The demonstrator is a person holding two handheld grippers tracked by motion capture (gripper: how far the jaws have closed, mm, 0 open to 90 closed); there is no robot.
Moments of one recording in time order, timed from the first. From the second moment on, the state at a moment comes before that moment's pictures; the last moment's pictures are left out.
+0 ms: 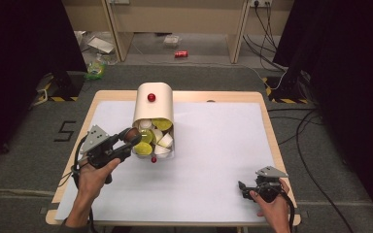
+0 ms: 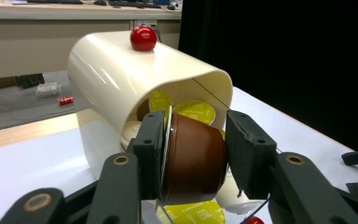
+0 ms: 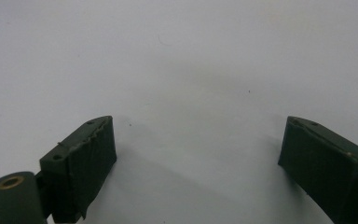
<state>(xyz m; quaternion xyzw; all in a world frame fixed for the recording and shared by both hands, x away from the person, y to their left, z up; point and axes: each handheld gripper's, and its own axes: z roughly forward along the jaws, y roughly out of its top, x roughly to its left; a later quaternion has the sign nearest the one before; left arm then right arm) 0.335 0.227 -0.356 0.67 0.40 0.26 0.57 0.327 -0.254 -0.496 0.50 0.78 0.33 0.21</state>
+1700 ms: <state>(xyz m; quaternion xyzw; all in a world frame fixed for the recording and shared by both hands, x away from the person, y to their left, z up) 0.338 0.280 -0.455 0.64 0.48 0.33 0.51 0.327 -0.253 -0.496 0.50 0.78 0.33 0.21</state>
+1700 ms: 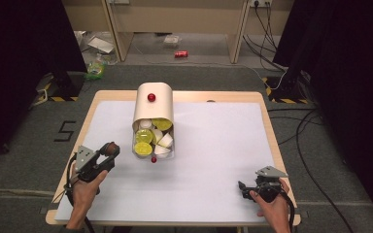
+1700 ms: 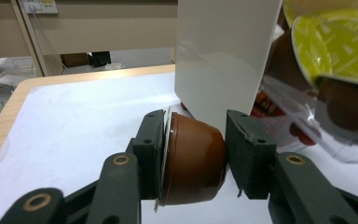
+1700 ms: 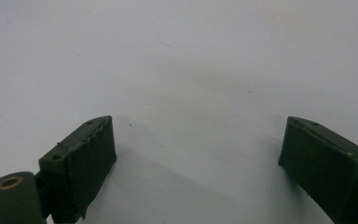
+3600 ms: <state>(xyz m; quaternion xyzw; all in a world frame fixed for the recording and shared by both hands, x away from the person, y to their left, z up) 0.345 0.287 -0.498 0.67 0.53 0.28 0.44 0.327 -0.253 -0.496 0.50 0.78 0.33 0.21</state>
